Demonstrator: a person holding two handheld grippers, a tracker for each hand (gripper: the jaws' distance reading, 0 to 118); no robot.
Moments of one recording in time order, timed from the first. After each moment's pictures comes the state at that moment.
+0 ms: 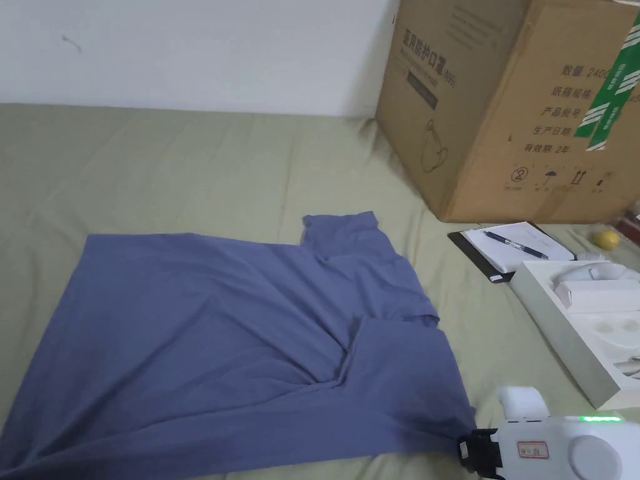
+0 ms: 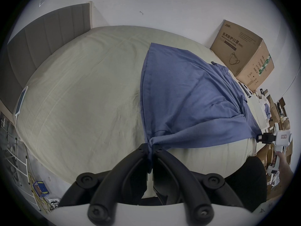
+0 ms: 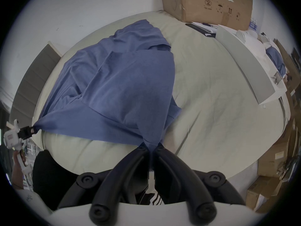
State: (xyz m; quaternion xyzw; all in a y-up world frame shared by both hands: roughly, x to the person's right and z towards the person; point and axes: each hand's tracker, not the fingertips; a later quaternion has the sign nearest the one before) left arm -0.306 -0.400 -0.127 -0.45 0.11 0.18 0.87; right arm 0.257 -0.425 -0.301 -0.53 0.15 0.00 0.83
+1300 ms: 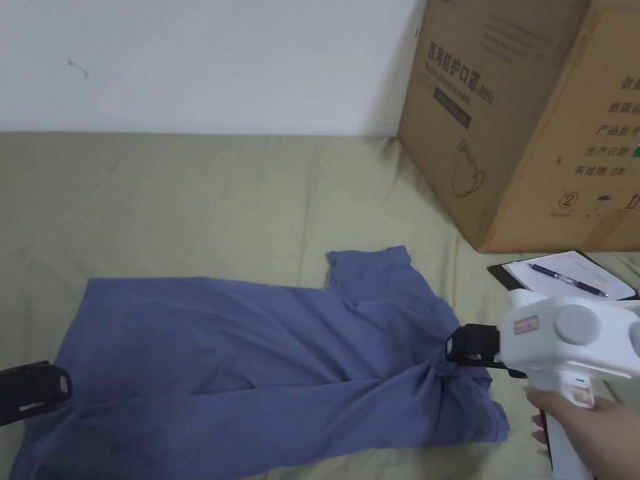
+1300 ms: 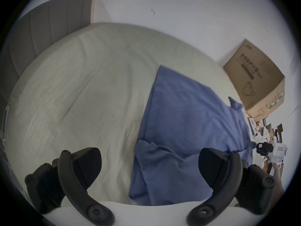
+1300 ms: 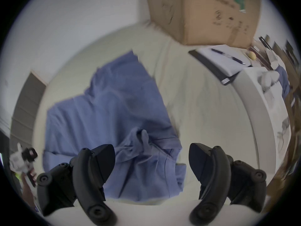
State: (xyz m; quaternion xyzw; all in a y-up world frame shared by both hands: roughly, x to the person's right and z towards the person) left arm -0.382 -0.390 -0.308 -0.42 0.12 0.25 0.86; right arm 0.215 -0.383 -0.497 -0.48 0.08 -0.09 0.87
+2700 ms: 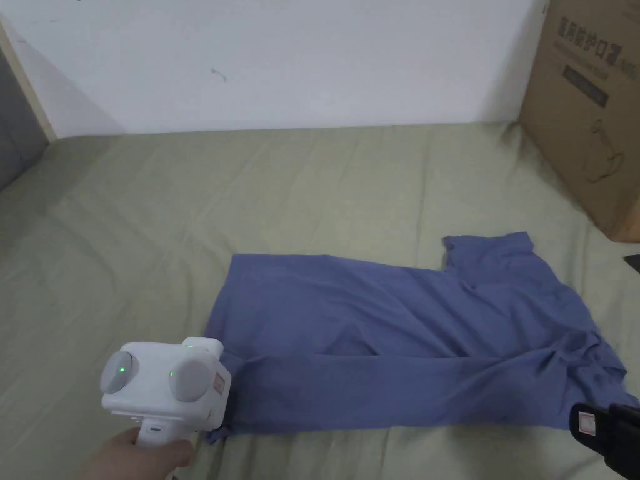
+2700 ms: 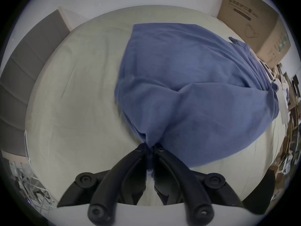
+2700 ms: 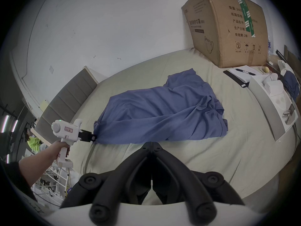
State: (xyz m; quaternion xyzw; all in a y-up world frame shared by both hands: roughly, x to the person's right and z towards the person) left arm -0.310 -0.435 -0.307 -0.57 0.11 0.06 0.81; right arm 0.170 -0.329 -0.302 -0.38 0.26 -0.10 0.88
